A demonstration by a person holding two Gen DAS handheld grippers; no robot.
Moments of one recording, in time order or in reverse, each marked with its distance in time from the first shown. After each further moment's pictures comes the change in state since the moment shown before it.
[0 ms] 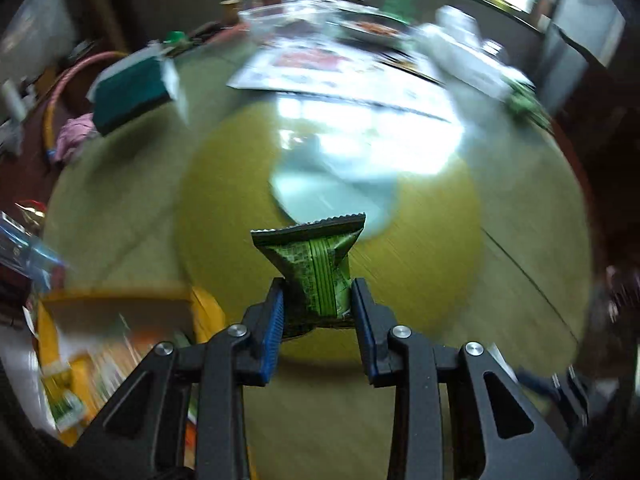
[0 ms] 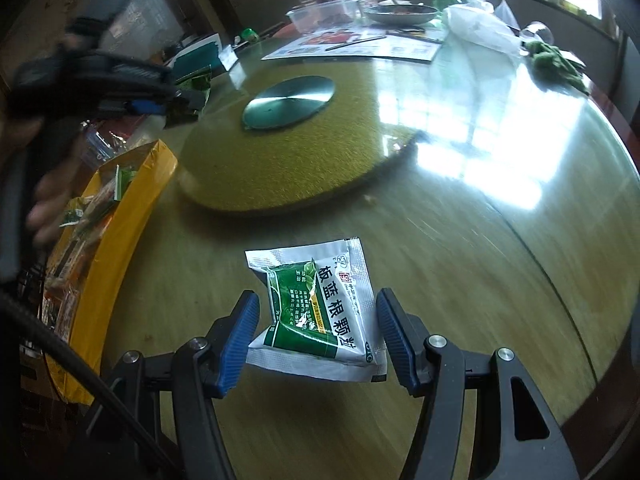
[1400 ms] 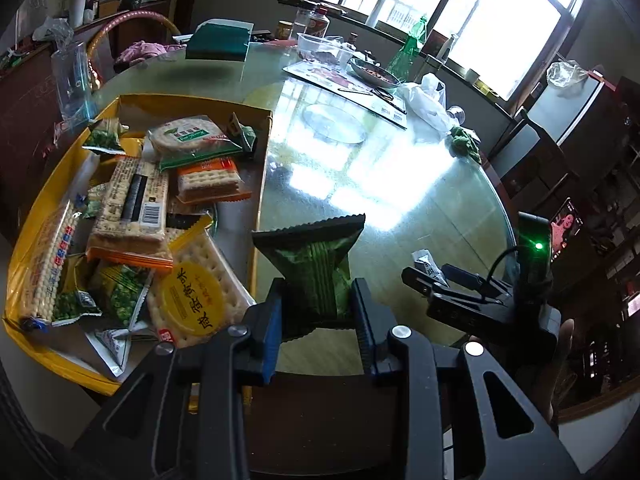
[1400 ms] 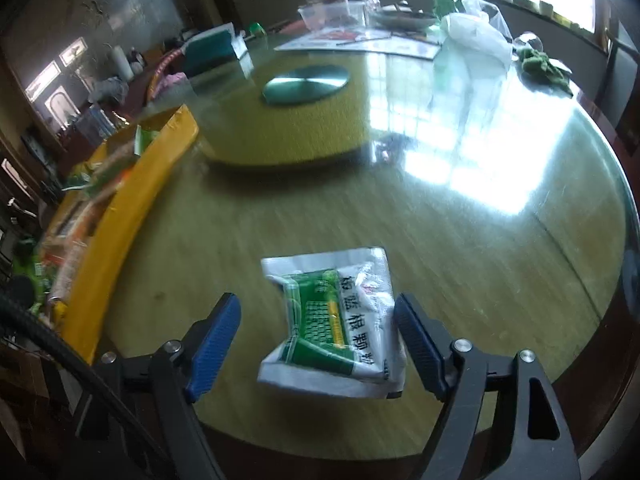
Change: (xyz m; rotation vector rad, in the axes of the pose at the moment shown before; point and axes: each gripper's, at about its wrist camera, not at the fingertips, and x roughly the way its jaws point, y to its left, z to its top) left arm -0.111 0.042 -0.212 -0.290 -0.223 -0.184; right arm -0.001 0.038 -0.031 -0.047 -0.034 -0.088
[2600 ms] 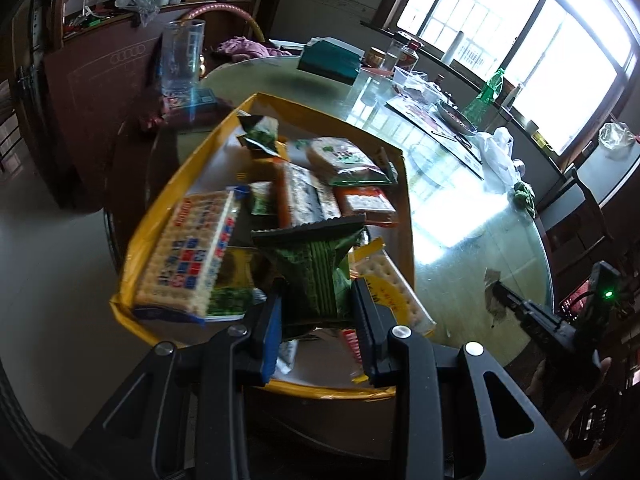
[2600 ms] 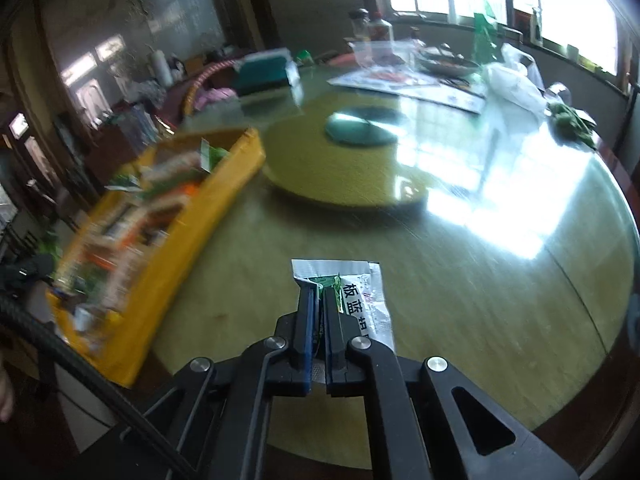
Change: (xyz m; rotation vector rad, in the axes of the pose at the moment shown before) left arm -0.055 0.109 -0.006 -0.192 -0.067 0.143; right arm -0.030 0.056 0.011 -0.091 -0.121 0.130
